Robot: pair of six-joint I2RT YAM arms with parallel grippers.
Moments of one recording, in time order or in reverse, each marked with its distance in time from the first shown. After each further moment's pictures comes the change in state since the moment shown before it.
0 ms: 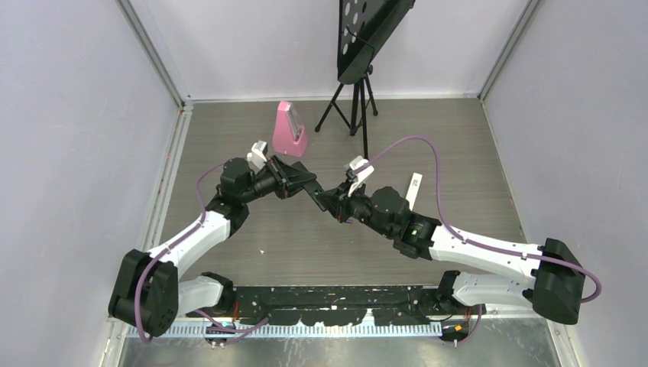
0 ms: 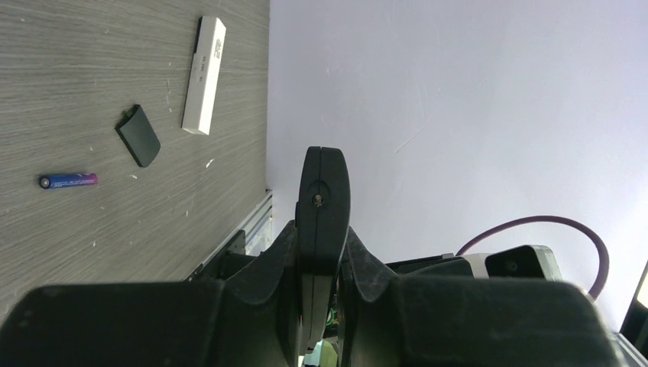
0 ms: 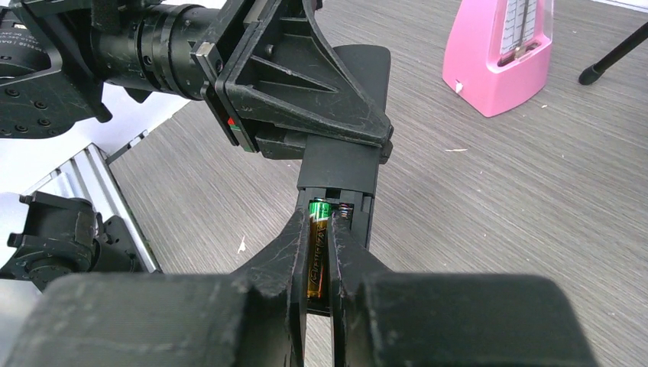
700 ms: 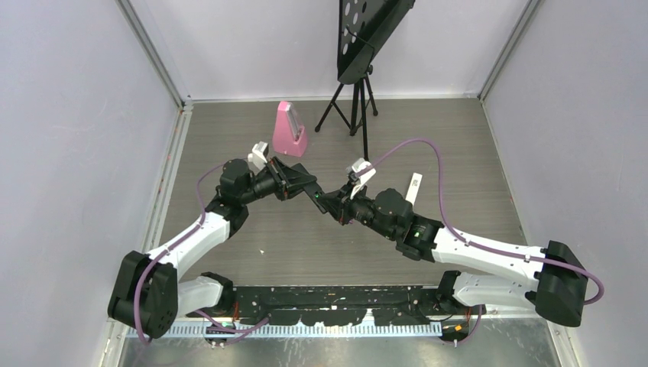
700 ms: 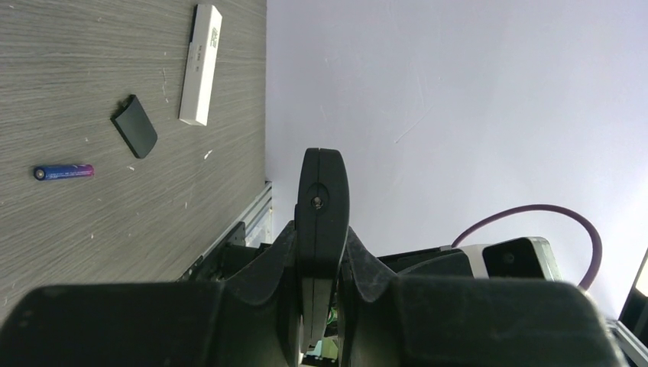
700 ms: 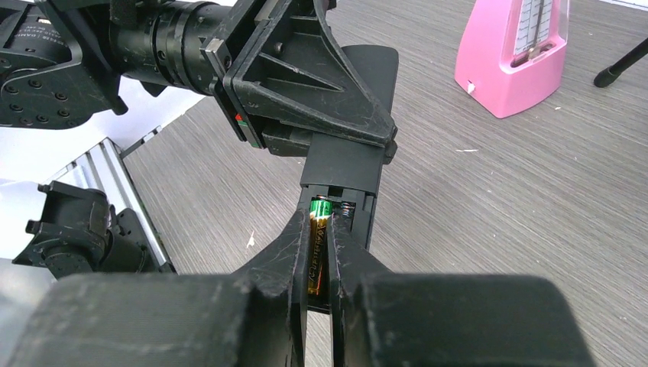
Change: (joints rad) left arm 0.003 -0.011 -0.014 0.002 0.019 -0.002; right arm 0.000 -0.025 -0.035 0.028 -0.031 0.008
